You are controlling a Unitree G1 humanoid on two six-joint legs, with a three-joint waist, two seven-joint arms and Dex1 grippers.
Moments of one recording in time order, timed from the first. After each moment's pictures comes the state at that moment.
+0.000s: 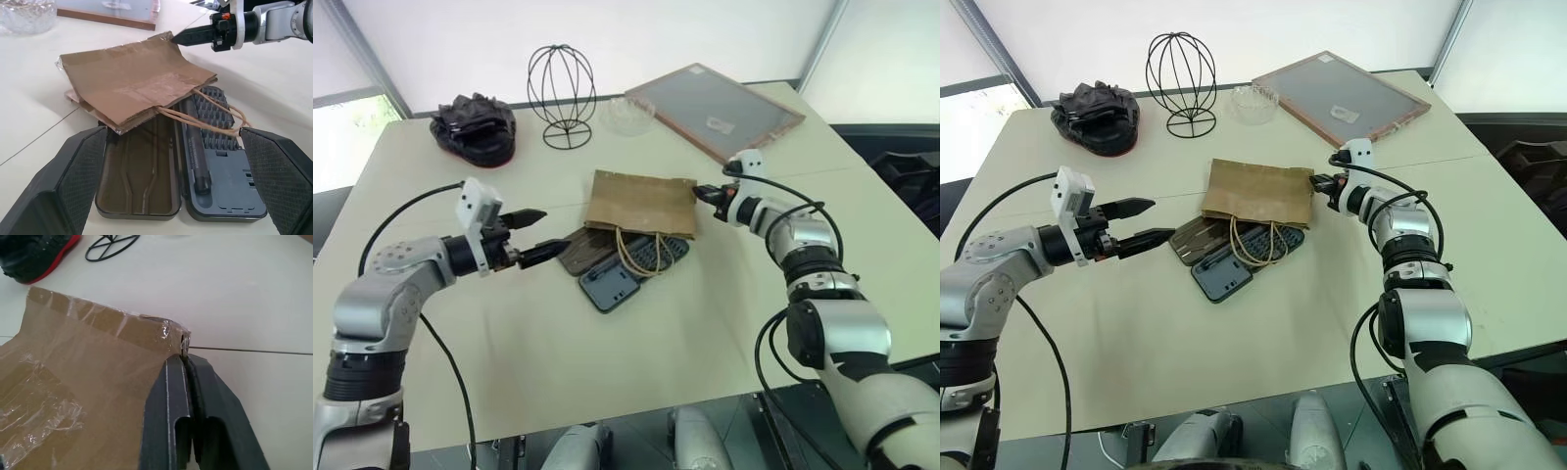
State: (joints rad) left arm -0.37 0.71 0.18 -0.17 -0.61 0.66 -0.90; right arm -1.04 -0.39 -0.16 1.03 0.24 0.32 0.69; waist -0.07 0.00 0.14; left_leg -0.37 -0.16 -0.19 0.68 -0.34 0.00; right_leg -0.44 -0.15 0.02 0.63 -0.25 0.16
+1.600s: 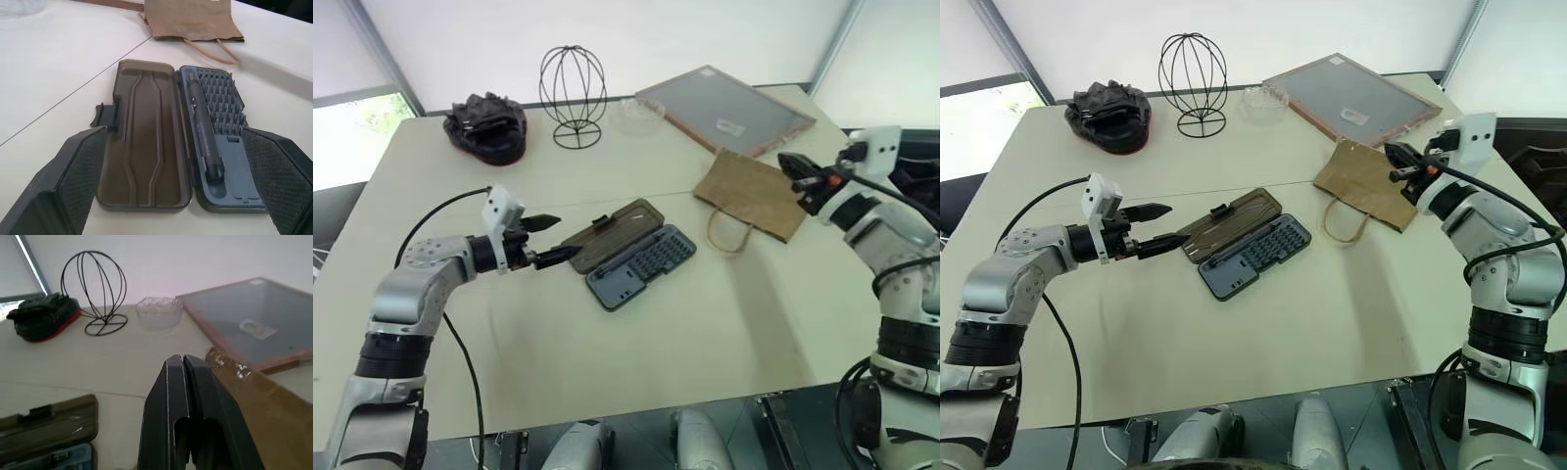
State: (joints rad) left arm -0.45 0.66 0.06 0.00 -0.50 0.56 -0.96; right arm -0.57 -0.61 -0.36 -0.01 0.57 0.69 0.42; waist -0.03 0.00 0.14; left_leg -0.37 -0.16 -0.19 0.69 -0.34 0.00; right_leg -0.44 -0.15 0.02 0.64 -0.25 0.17
